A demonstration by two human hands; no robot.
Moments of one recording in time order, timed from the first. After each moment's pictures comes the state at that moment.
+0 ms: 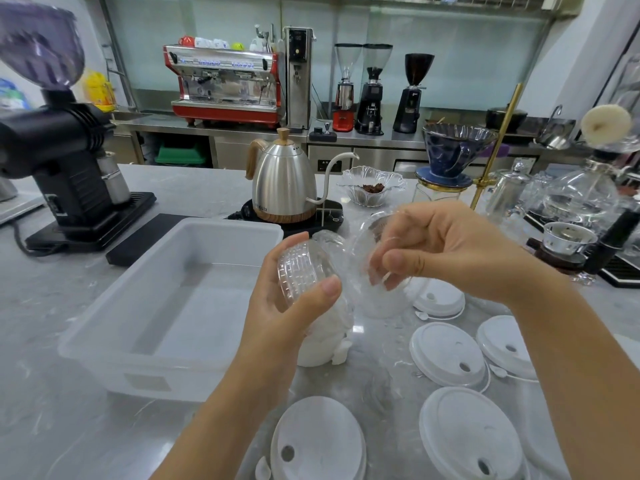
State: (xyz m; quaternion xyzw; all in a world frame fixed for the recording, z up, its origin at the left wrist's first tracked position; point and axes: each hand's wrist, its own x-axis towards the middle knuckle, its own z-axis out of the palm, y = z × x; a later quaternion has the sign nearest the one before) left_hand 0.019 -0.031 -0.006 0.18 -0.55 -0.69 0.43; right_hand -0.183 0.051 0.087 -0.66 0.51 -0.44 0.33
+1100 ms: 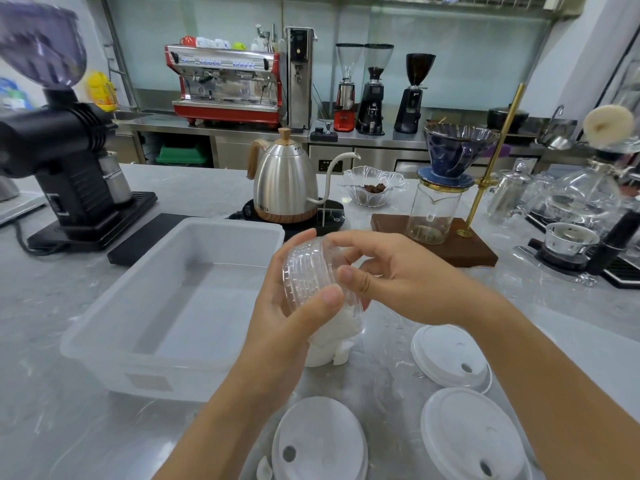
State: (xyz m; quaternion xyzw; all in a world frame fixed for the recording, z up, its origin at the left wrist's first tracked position) left_hand 0.018 -0.032 -0.009 0.11 -0.55 -0.72 0.41; right_hand -0.155 0.030 0.060 -0.67 0.60 -0.35 0.25
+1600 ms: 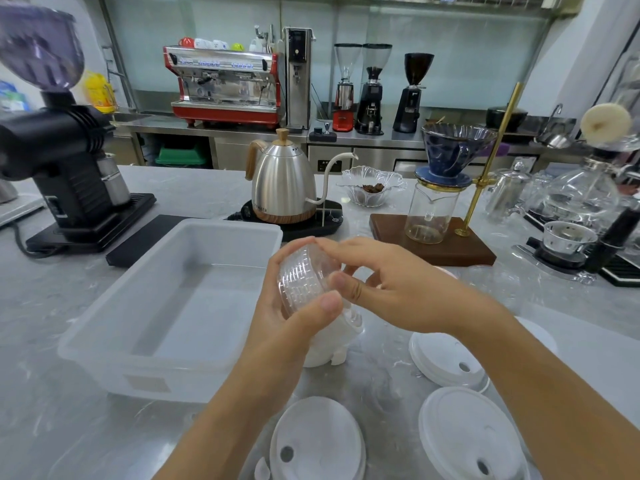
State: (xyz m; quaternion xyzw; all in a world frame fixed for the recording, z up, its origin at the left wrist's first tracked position) left_hand 0.018 -0.029 -0.009 0.12 -0.55 -0.71 0.41; right_hand -0.147 0.032 0.057 -0.73 0.61 -0.26 0.16
